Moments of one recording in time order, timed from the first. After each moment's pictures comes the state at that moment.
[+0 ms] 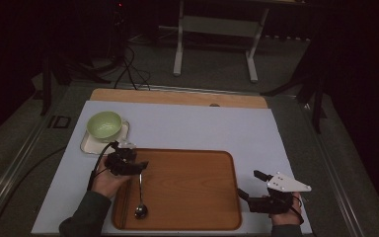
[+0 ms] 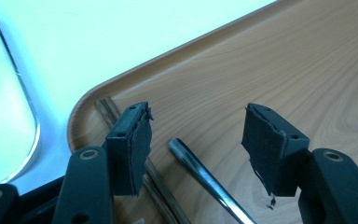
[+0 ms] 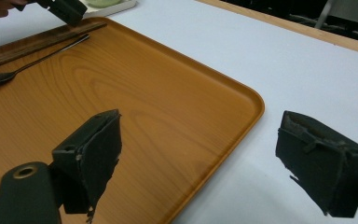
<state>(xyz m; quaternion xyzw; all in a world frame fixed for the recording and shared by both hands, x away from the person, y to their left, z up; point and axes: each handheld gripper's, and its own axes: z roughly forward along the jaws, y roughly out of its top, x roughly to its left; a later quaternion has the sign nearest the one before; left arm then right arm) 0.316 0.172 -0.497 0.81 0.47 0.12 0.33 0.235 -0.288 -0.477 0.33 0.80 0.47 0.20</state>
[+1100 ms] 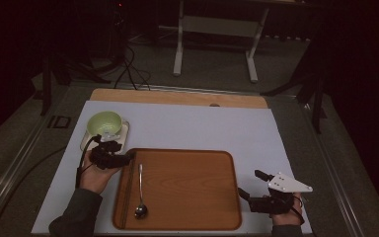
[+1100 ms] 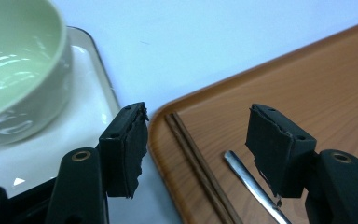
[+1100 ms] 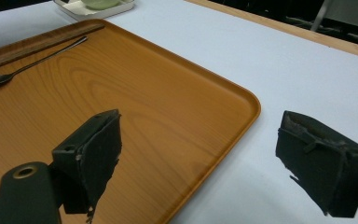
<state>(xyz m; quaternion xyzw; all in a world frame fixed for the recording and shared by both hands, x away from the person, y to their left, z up) 0.316 0.208 -0.477 0.77 0.50 0.18 0.35 0.234 -0.289 -0.476 0.33 0.79 0.47 0.20</state>
